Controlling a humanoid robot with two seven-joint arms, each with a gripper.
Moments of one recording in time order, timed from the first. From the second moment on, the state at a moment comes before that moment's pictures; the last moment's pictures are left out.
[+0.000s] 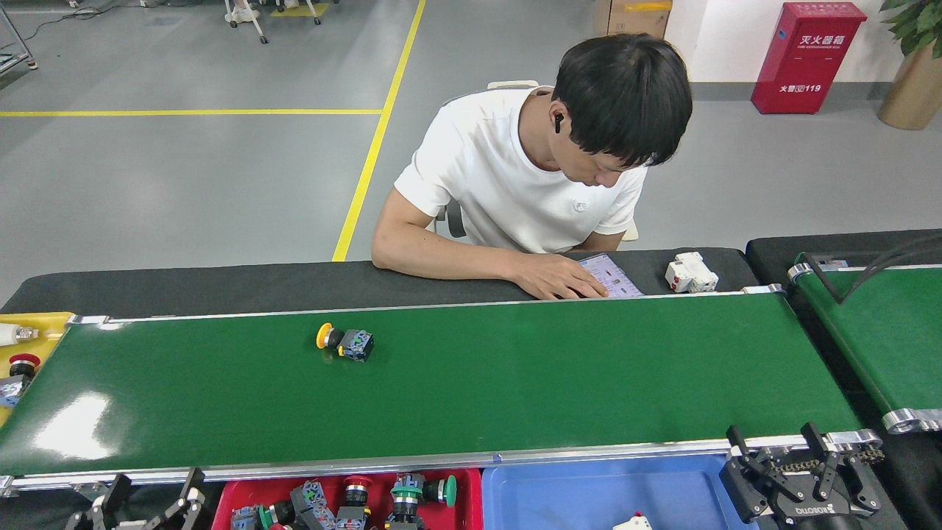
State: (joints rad) left arm 0.15 0.07 0.43 -1.57 -1.46 -0.41 0.01; right arm 0.20 -0.03 -0.29 -1.71 1.32 -0.30 0.01
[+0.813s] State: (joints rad) left arm 0.02 0.15 0.46 -1.32 -1.58 -0.32 -0.01; right arm -0.08 -0.07 -0.05 -1.51 1.31 -0.30 0.02
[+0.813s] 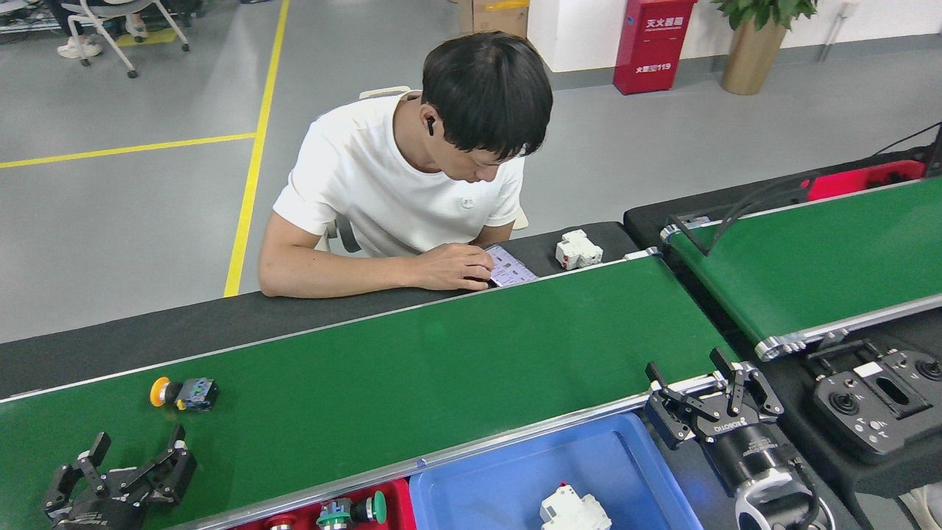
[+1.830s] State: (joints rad) left arm -0.13 0.38 0.42 -1.01 -1.56 -0.35 0.01; right arm -0.17 -0.03 0.06 -1.45 1.31 -0.31 0.02
